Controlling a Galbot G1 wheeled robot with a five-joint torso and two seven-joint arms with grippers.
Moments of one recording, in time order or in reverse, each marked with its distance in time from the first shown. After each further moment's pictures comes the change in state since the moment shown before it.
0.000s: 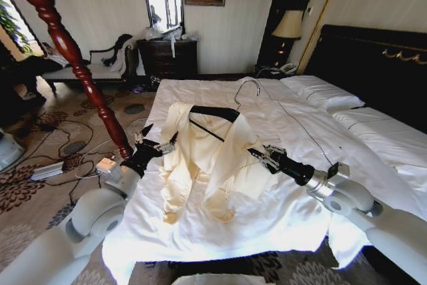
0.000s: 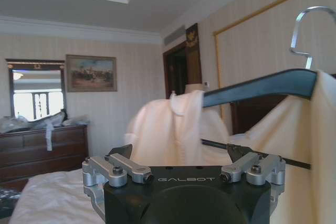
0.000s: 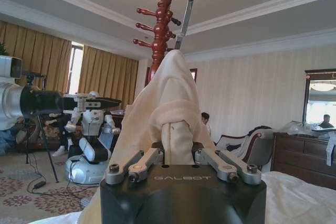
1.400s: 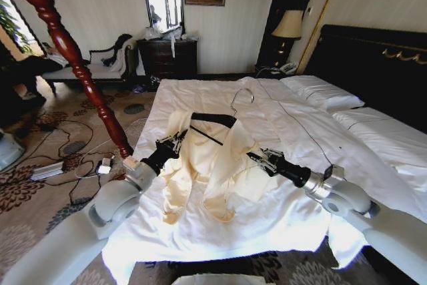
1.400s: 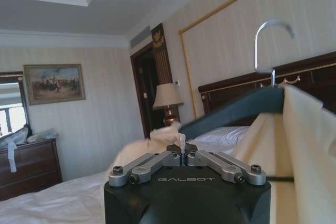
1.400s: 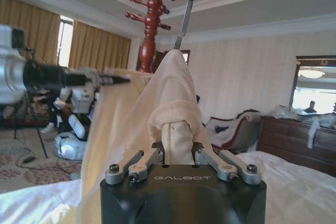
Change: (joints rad) left arm -0.211 0.027 0.168 0.119 0.051 -0.016 0.114; right arm 0.009 0.001 -0.051 -0.048 -0.101 -0.011 0.055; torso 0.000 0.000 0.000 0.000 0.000
